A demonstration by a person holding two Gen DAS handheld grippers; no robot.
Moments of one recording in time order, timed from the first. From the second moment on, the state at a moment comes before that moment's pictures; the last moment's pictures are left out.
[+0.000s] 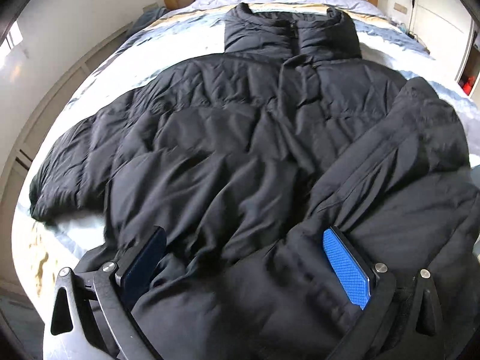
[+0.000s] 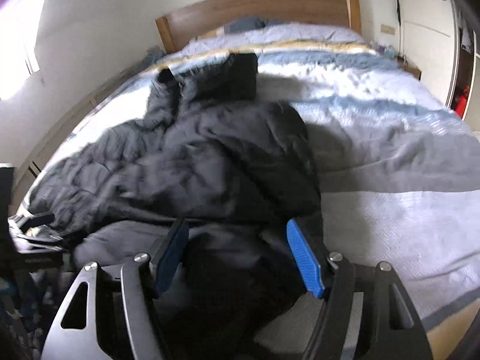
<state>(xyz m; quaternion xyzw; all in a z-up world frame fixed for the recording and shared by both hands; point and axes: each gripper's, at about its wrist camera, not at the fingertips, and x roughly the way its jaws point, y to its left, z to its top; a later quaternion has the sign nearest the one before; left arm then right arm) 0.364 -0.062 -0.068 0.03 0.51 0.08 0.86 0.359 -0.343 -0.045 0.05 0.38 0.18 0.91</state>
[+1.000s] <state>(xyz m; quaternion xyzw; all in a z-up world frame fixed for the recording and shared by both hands) 0.119 0.070 0.065 -0.04 0.40 0.03 0.91 0.148 -0.295 0.057 0.05 0.34 0.12 0.93</state>
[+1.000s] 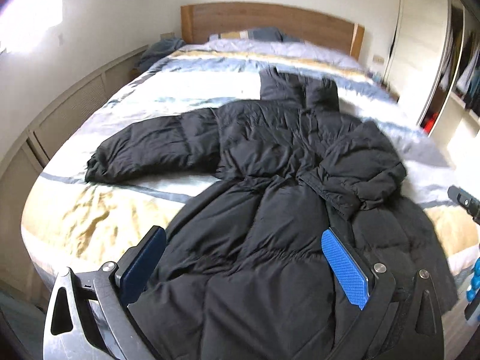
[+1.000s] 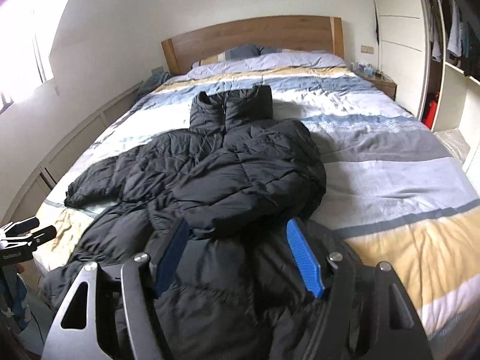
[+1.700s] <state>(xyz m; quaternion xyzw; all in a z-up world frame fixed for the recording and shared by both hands) 0.046 0.313 0.000 -0.25 0.38 0.06 0.89 0.127 -0.230 0.093 0.04 0.32 0.10 0.94</state>
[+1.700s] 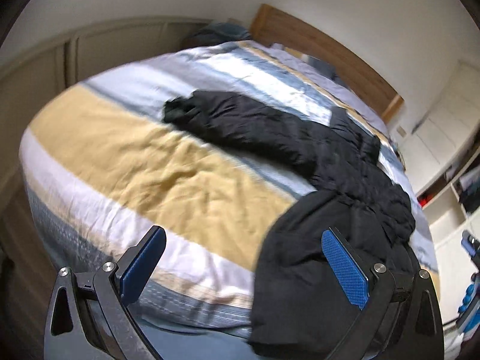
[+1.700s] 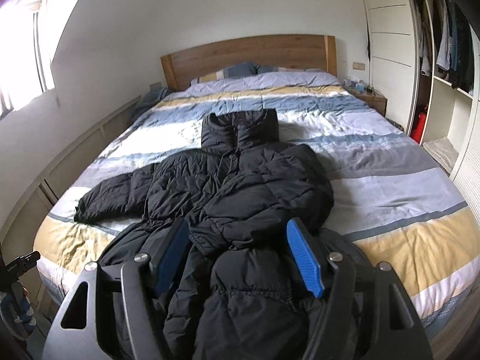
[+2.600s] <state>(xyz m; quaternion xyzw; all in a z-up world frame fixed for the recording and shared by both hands) 0.242 0.490 -0.112 -0.53 0.35 0.05 0.77 0.197 -0.212 0.052 0.01 0.40 0.02 0.92</state>
